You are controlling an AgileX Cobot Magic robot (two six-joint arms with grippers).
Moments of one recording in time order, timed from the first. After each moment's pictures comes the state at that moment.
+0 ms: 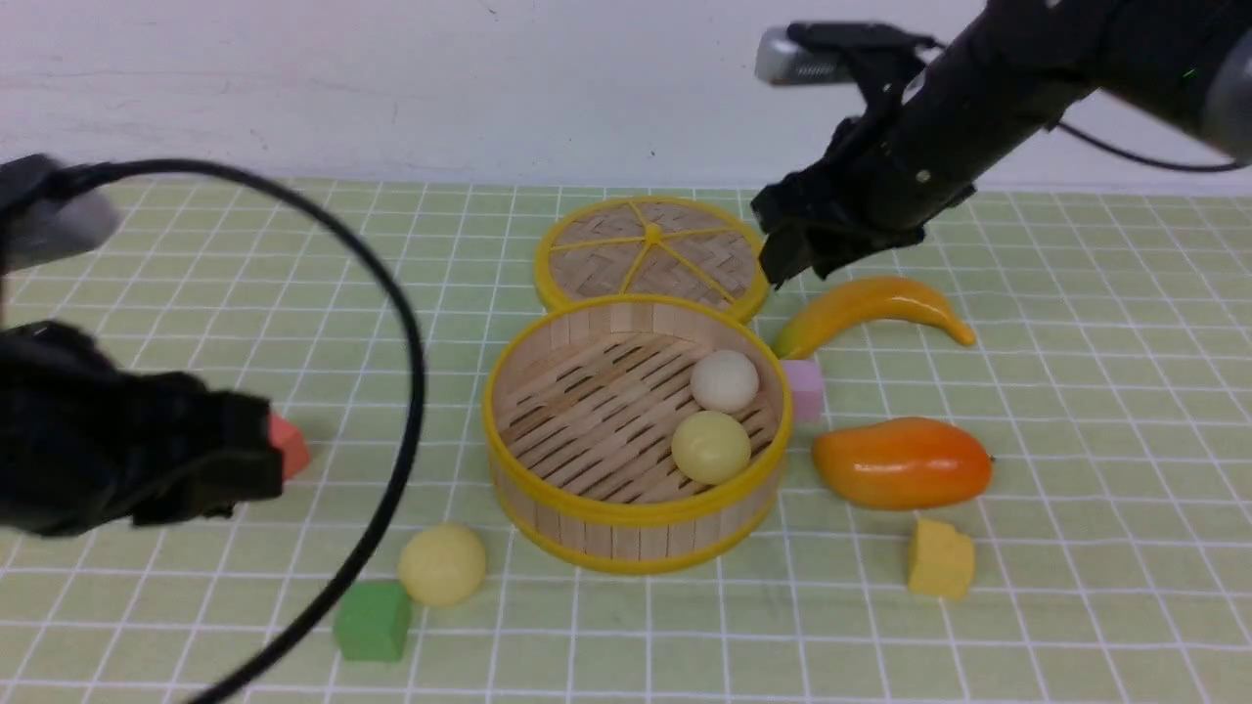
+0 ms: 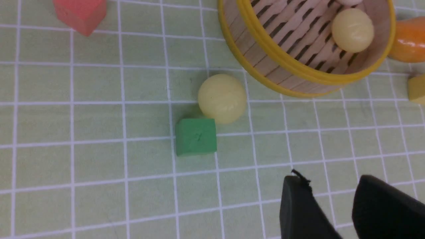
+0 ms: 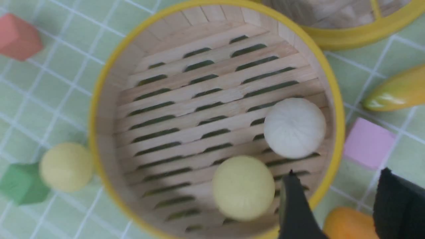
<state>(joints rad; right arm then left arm) 0.32 1.88 -1.86 0.34 1.05 -0.21 -0.25 1.11 -0.99 -0.24 0.85 -0.16</state>
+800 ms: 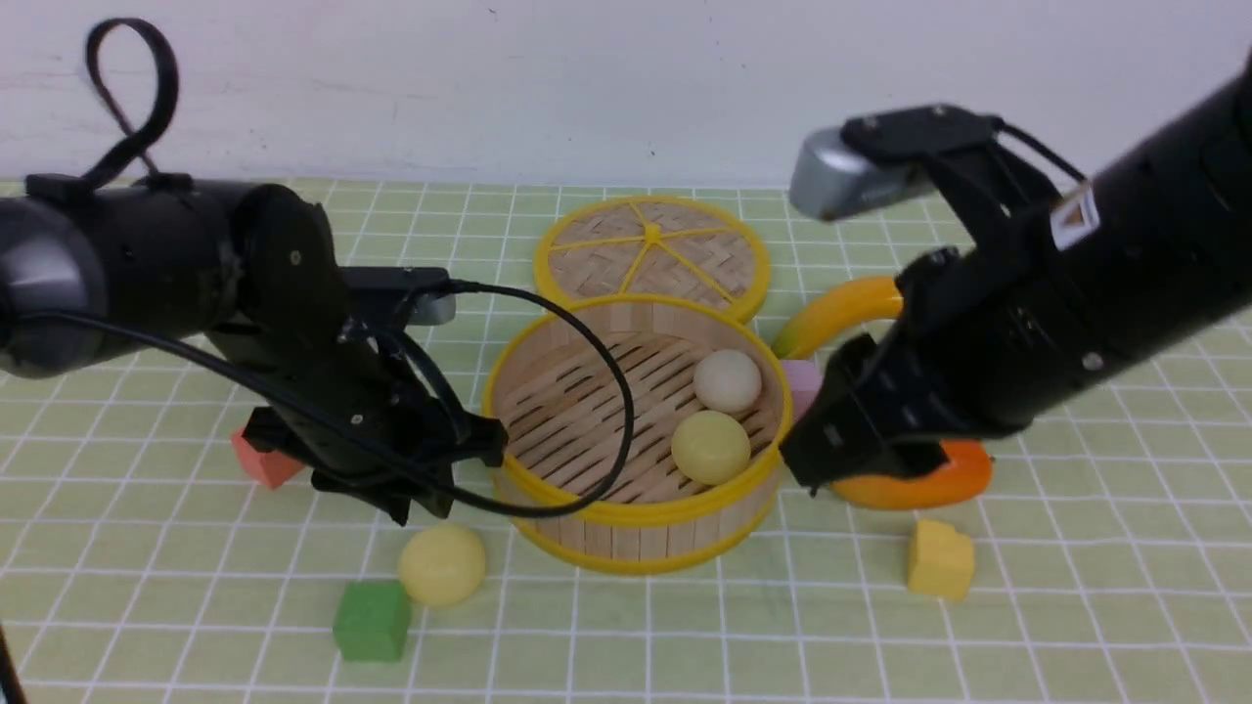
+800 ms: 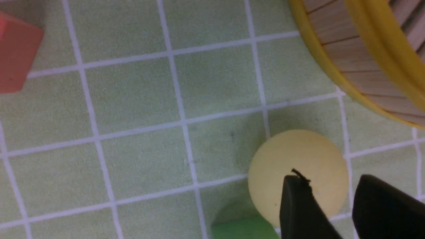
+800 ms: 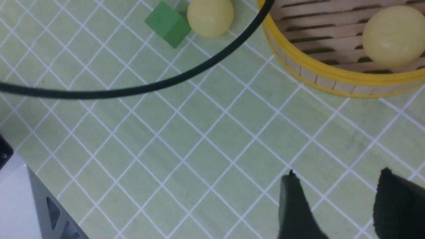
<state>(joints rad) 0.52 1.39 -1.27 0.42 0.98 -0.28 -0.34 1.76 -1.22 -0.12 0.76 -0.11</state>
